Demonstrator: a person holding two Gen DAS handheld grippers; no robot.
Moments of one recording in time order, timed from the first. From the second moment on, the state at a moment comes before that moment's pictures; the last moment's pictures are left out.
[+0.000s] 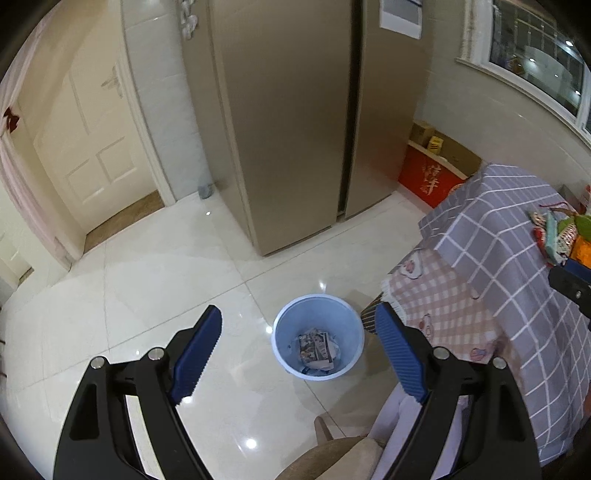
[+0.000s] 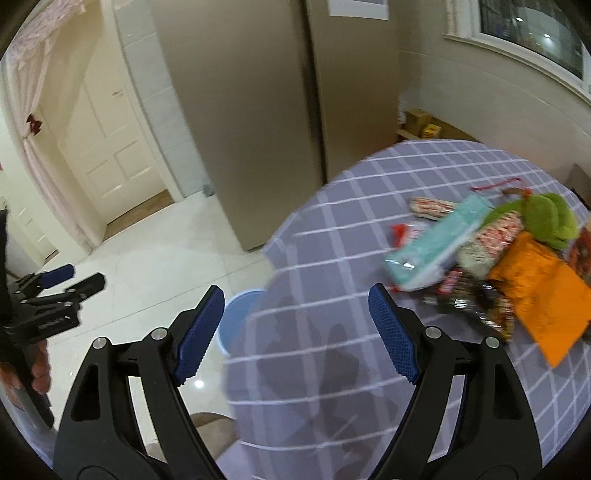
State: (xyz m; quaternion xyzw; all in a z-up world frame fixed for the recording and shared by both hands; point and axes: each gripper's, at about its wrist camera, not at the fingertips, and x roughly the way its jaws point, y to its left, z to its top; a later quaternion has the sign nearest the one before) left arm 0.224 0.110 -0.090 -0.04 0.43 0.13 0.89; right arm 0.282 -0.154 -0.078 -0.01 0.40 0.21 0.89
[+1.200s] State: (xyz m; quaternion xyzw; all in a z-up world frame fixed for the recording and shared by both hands) left arm 0.271 -0.026 -0.097 0.03 0.45 -0.01 0.89; right arm 0.330 -0.253 -0.098 -0.09 0.40 0.11 0.90
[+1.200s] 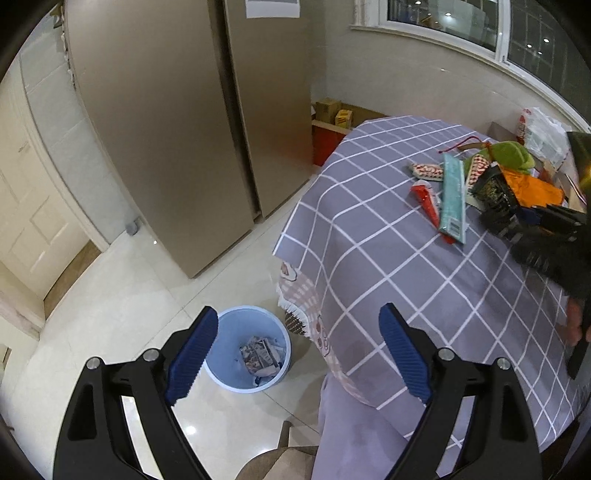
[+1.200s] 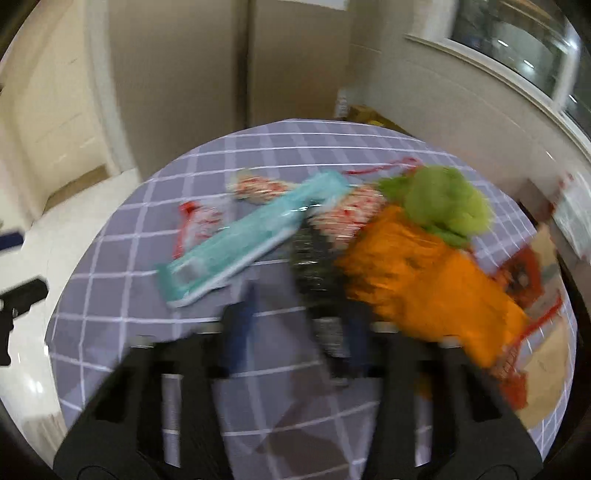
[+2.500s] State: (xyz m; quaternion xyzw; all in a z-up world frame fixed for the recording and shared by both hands) left arm 0.375 -0.181 -0.104 0.12 0.44 -0.16 0.88; right arm 0.288 -0.363 -0.054 0.13 0.33 0.09 0.93
